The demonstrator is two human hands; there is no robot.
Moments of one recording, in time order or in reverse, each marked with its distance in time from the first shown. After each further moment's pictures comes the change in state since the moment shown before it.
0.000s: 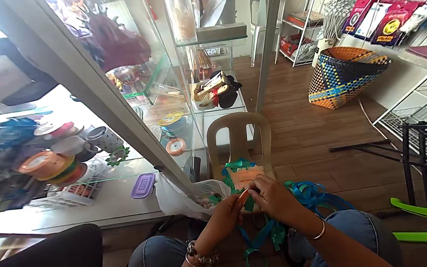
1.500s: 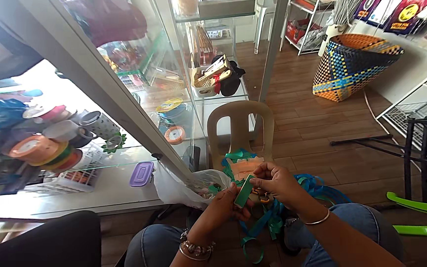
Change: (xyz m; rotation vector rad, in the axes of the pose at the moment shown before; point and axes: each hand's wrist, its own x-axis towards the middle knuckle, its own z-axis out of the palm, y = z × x) left_hand -0.010 0.004 -0.009 -0.491 -0.175 -0.024; right_hand 0.007 -0.005 -0.008 0.829 0.028 0.487
